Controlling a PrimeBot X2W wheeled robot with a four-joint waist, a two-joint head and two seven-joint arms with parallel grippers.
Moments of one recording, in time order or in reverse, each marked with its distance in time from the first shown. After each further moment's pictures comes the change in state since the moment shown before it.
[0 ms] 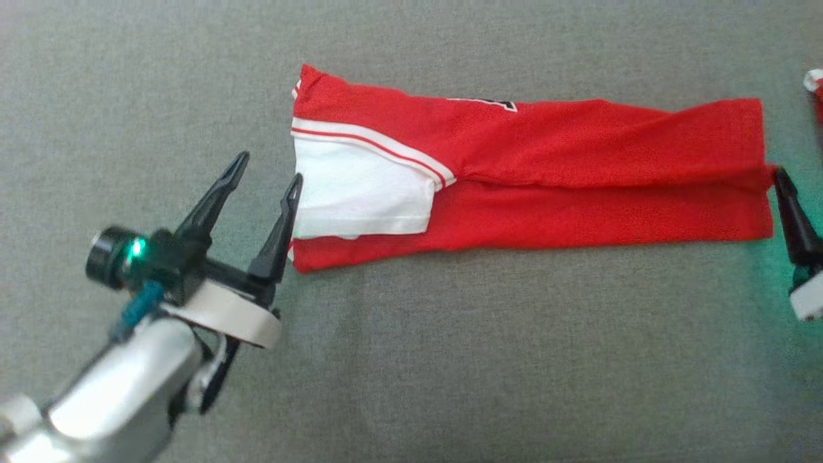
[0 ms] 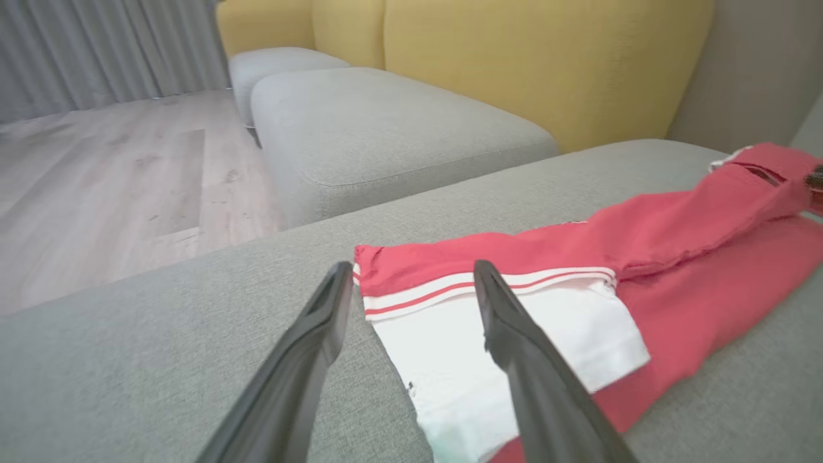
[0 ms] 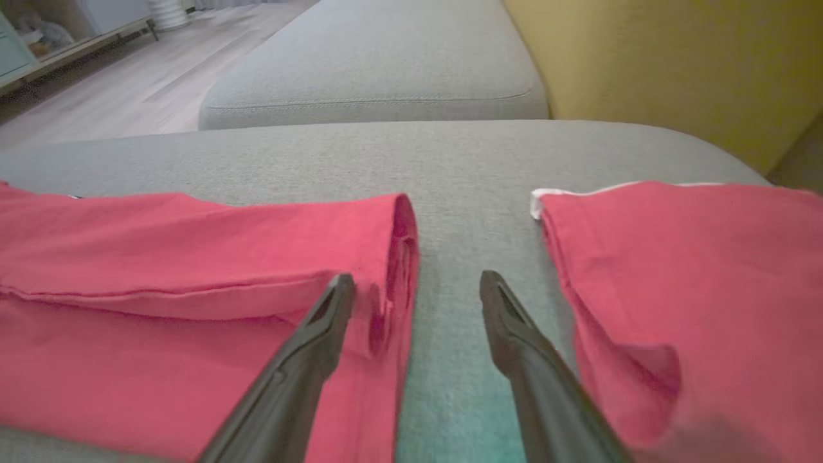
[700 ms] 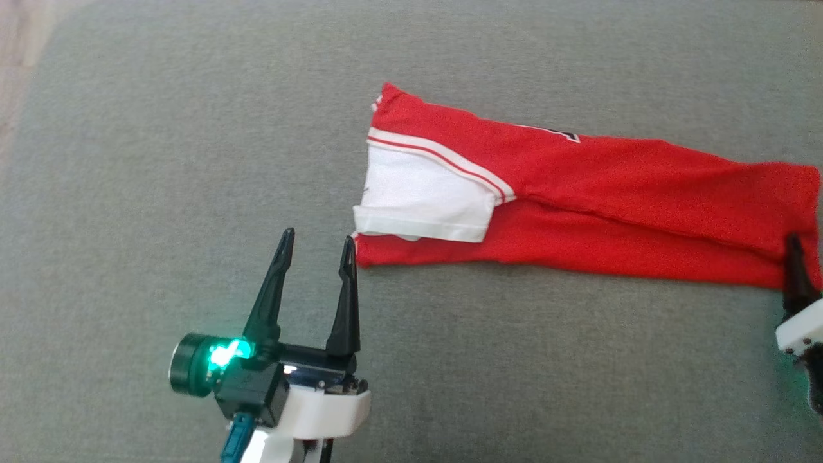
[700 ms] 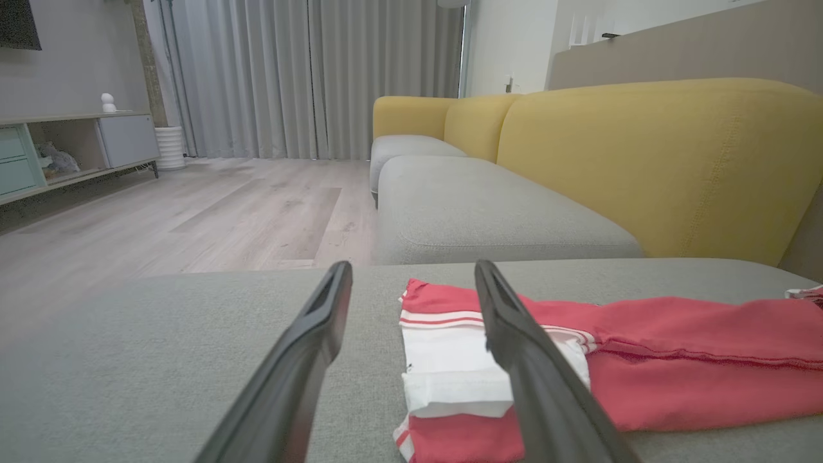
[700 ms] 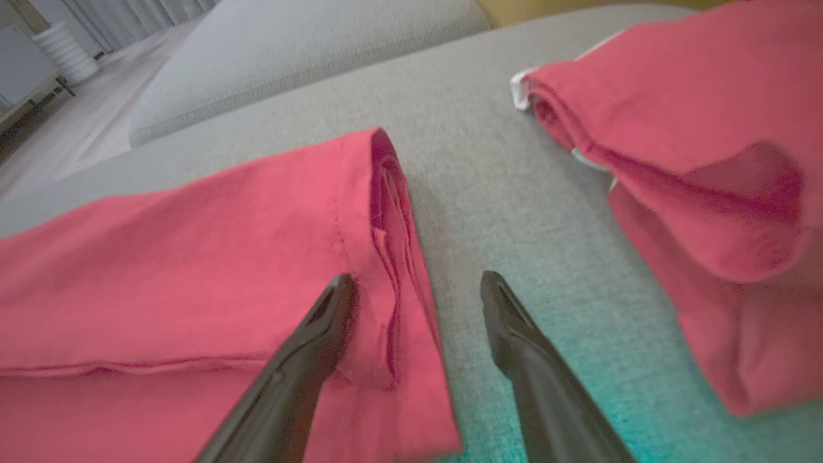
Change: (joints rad) left arm 0.540 -0.504 0.517 -0.113 0.571 0.026 -0.003; right arm 0.115 0.313 -0.482 0.163 -0.197 0.000 0.141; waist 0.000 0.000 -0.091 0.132
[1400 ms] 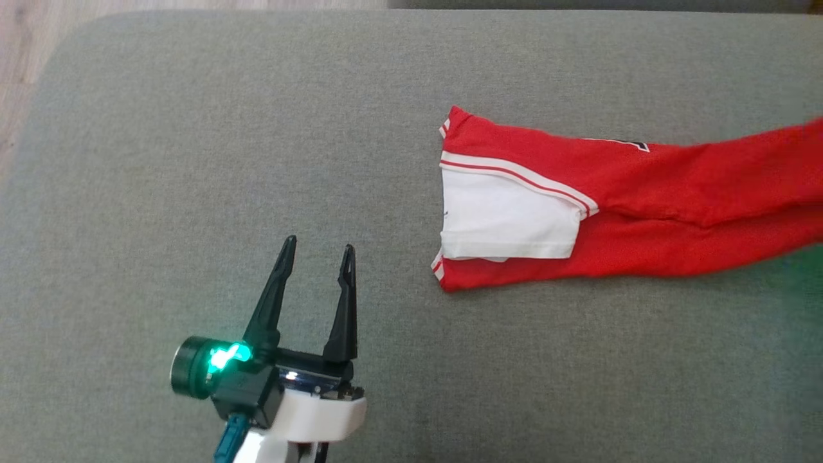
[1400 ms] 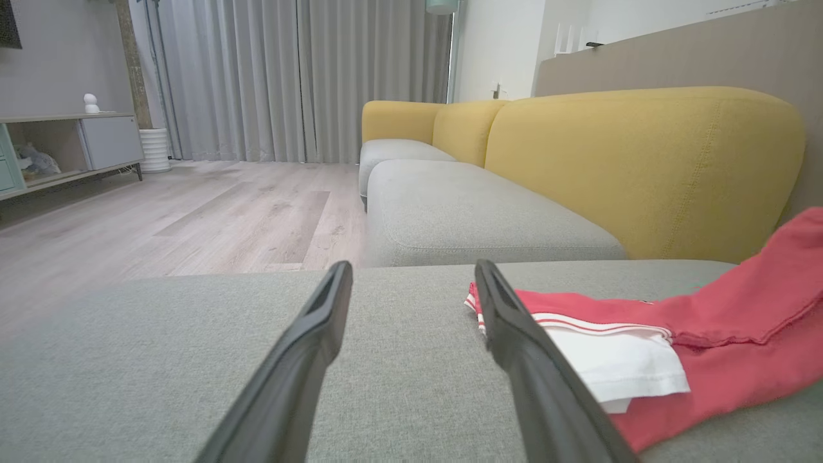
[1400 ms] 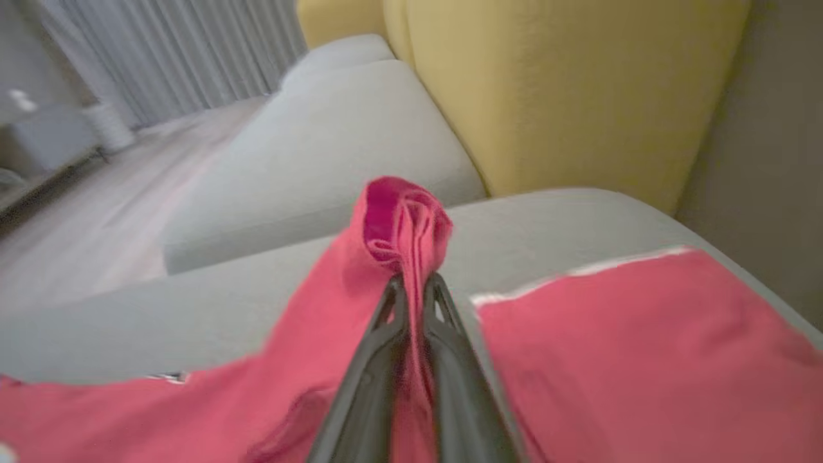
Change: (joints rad) left arm 0.052 -0.100 0.136 0.045 0.103 -0.171 0.000; right arm -0.003 -0.119 -0.123 -0.246 0.038 0.000 0.134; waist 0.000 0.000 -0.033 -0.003
